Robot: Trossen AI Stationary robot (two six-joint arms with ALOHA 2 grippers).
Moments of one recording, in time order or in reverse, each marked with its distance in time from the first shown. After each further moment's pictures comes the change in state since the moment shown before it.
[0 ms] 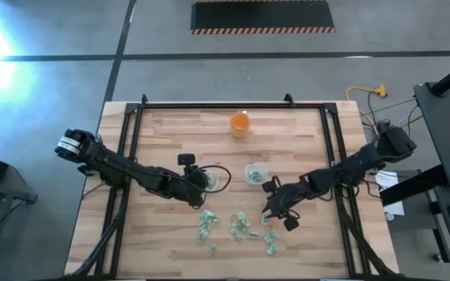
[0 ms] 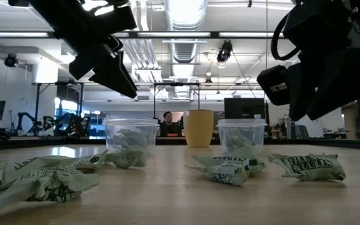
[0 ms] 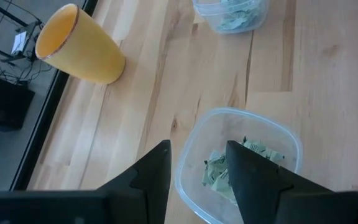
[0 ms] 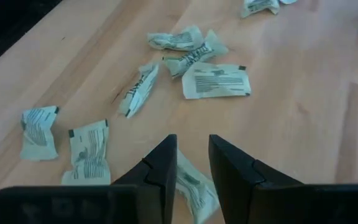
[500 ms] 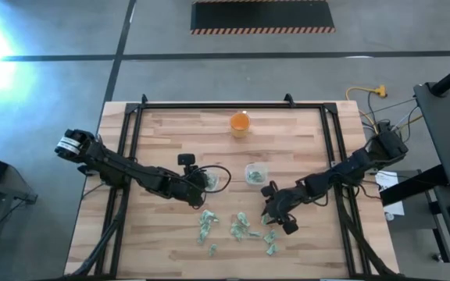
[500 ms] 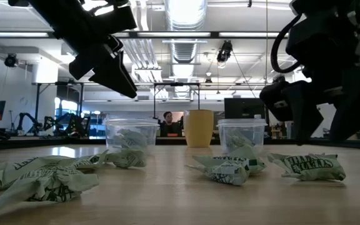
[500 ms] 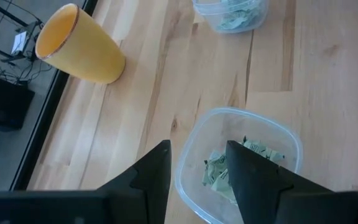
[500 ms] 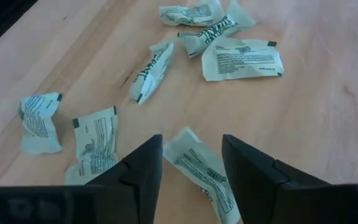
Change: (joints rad) left arm 0.000 0.000 0.000 0.000 0.000 0.000; right arm 0.023 0.099 0.000 0.055 -0.019 0.045
